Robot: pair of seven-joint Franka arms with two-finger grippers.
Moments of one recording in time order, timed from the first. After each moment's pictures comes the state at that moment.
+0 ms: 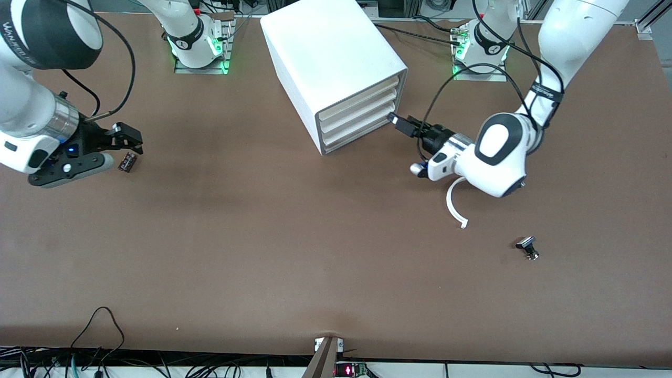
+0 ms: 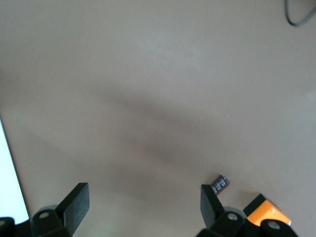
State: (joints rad) left arm 0.12 0.48 -0.48 -1.93 -0.86 1.60 0.08; right arm 0.08 0.16 0.06 -1.57 -0.02 1.65 -0.26
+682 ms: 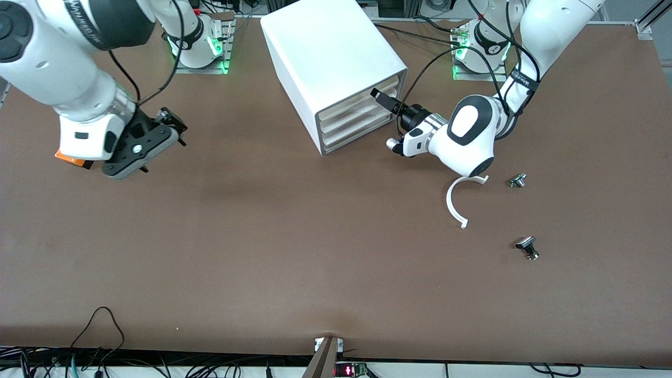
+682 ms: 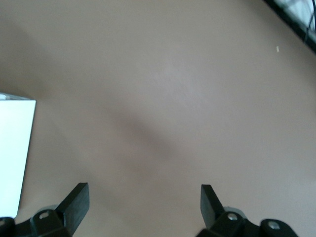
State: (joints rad) left arm 0.13 0.44 -0.58 -2.06 -0.89 1.65 0.23; right arm 0.18 0.16 0.15 -1.55 -0.02 1.75 -0.41
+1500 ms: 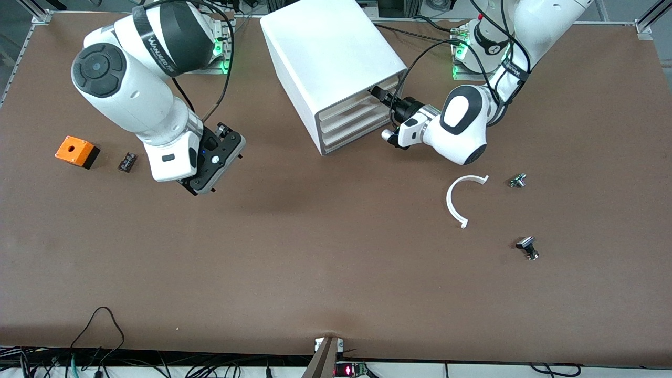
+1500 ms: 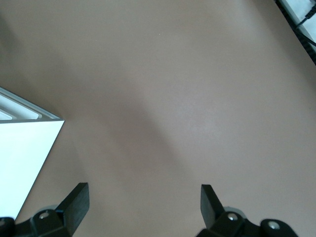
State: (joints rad) left arm 0.15 0.42 -0.65 -2.16 -0.95 1.76 0.31; right arm 0.27 0.32 0.18 -1.46 0.04 1.85 -0.55
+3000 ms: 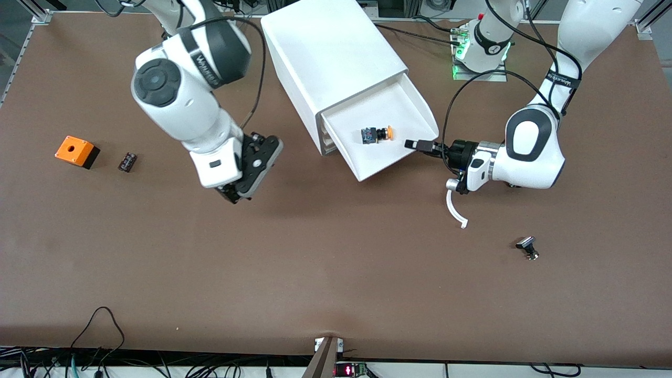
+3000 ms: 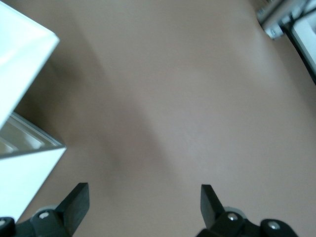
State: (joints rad) left arm 0.25 0.40 -0.45 -2.03 -0.97 1.86 0.35; right arm 0.37 0.39 0.18 -1.45 0.04 1.99 -0.57
